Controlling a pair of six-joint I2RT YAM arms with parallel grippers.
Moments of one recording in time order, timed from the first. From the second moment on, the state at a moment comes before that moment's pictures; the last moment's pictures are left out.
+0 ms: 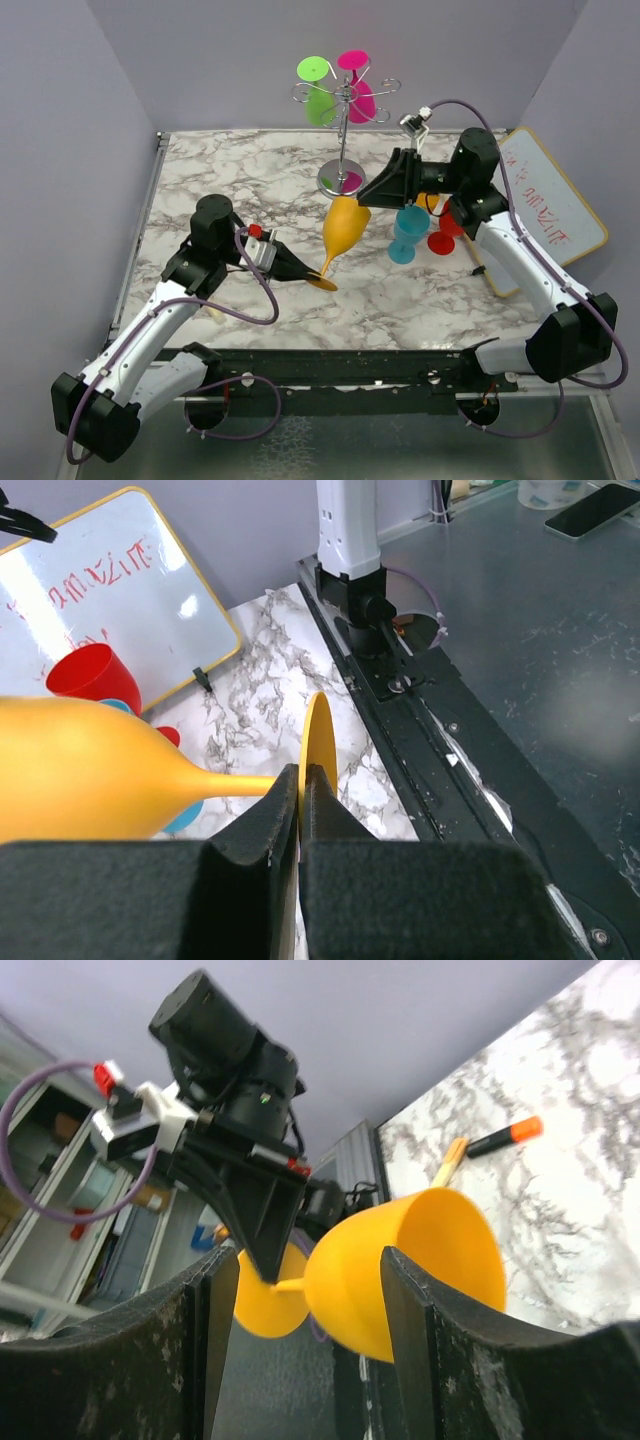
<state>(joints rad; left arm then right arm) -0.47 0.93 0.82 -0.05 1.41 0.43 0.34 1.35 1.19 0.22 -1.22 0.79</state>
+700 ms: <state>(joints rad) -0.47 0.98 0.84 -0.10 1.45 0.54 0.32 1.44 1.27 0.09 -1.31 0.81</state>
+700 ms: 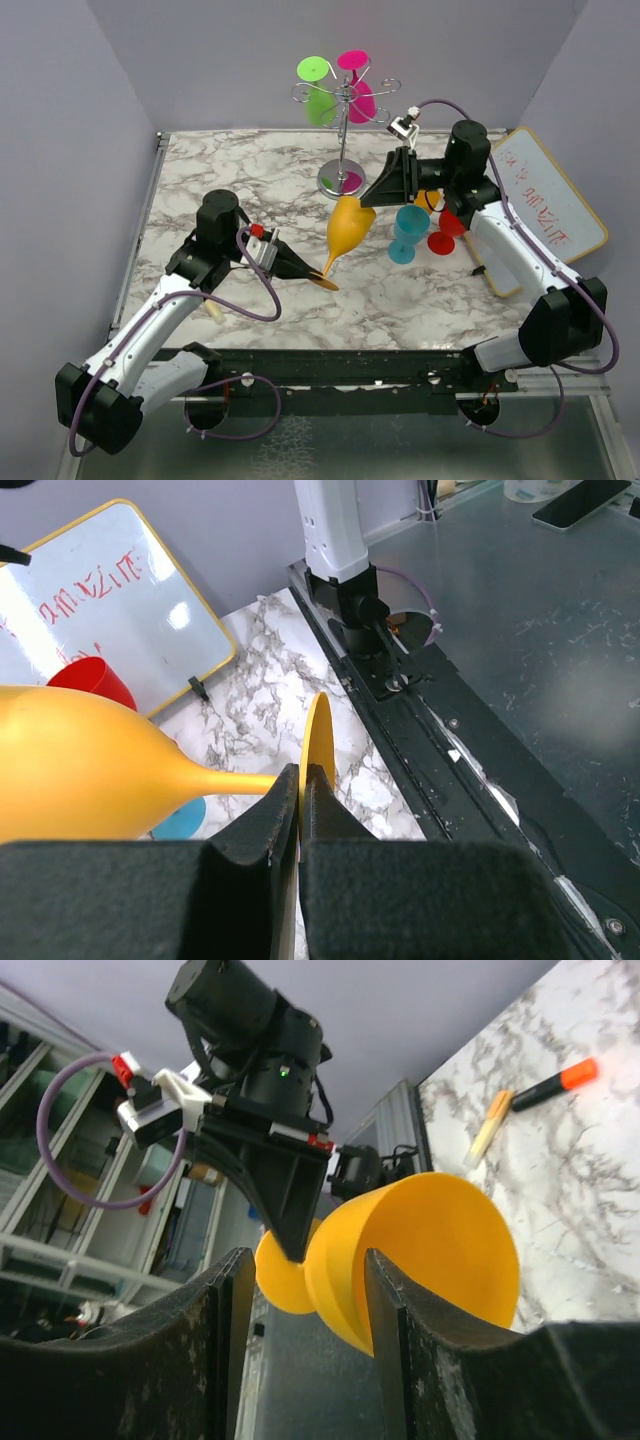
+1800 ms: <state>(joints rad) -0.47 1.00 0.86 -0.14 1.44 0.60 0.35 1.44 1.23 0.28 -1.45 0.96</state>
